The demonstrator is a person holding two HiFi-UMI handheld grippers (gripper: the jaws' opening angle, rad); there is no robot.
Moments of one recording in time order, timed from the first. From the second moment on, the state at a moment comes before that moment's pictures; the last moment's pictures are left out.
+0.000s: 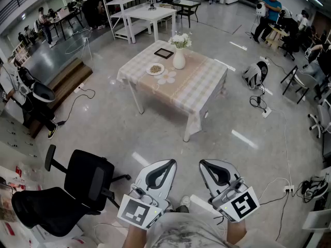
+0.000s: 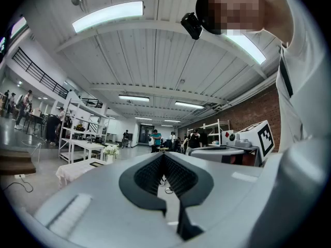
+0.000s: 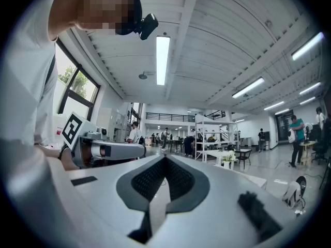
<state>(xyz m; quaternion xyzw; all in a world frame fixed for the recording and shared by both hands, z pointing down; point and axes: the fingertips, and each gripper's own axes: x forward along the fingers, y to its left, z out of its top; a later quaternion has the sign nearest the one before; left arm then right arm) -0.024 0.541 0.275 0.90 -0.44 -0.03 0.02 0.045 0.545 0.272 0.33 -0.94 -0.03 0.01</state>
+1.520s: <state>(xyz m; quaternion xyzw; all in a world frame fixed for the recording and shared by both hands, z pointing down) -0.015 0.465 0.288 0.89 -0.46 -0.02 0.02 0.055 0.461 0.283 0.35 -0.94 -0.04 0.02</state>
